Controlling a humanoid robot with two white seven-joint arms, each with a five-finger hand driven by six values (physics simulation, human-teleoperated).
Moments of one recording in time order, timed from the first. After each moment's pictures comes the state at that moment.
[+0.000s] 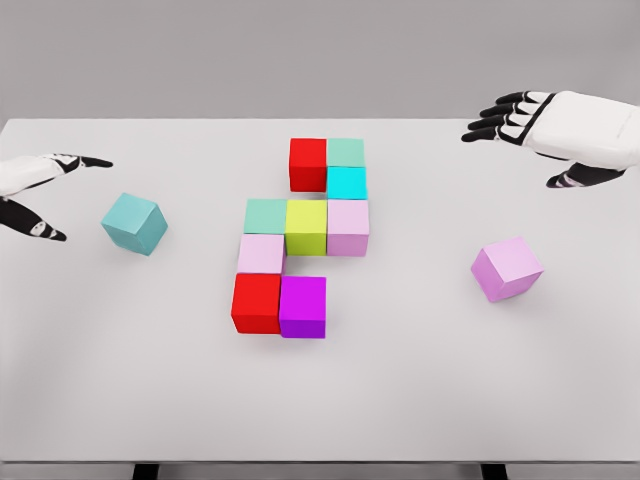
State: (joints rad) left arm -0.56 0.87 -0.41 -1.08 -0.11 -0.61 -0.61; right arm -0.60 -0.96 0.35 -1.65 0.29 -0.61 0.61
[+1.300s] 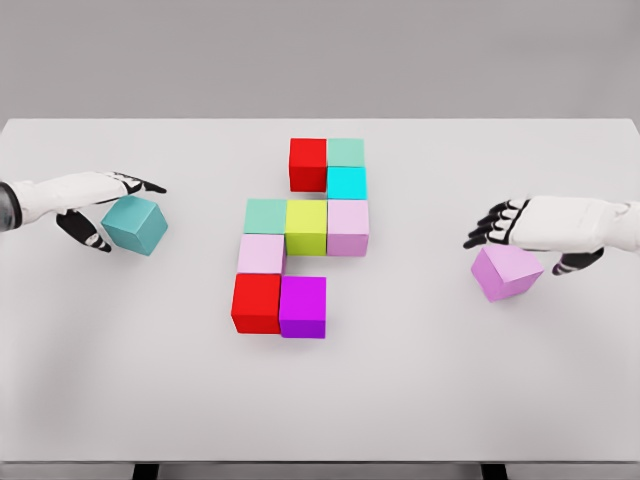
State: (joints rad) left arm -0.66 0.71 -0.52 -0.99 -0.36 -0.61 -0.61; right arm -0.62 -1.06 0.69 -1.60 0.35 -0.61 0.61
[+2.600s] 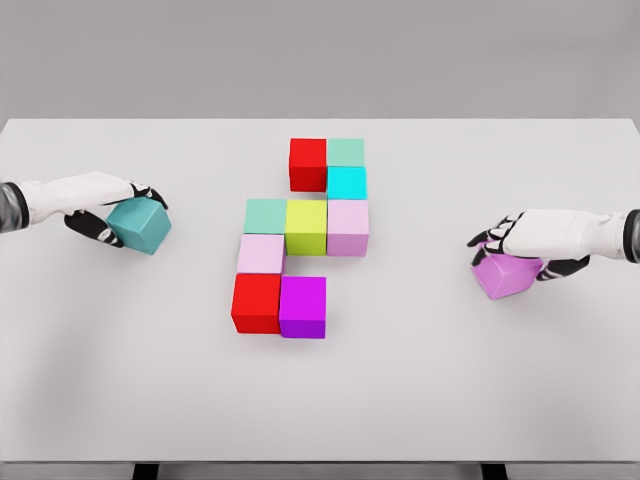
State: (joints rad) left arm -0.67 0.72 -0.54 -1.02 -0.35 -0.61 -0.61; right arm -0.62 -0.99 0.73 -1.48 0.39 -0.61 0.61
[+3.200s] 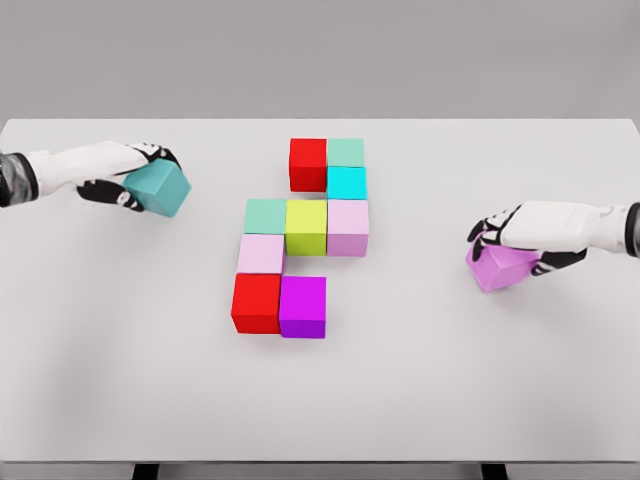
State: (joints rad) left arm -0.75 0.67 -0.55 -1.01 -0.32 -0.61 -0.61; right arm -0.62 -0.98 0.71 -1.48 0.35 -0.61 0.61
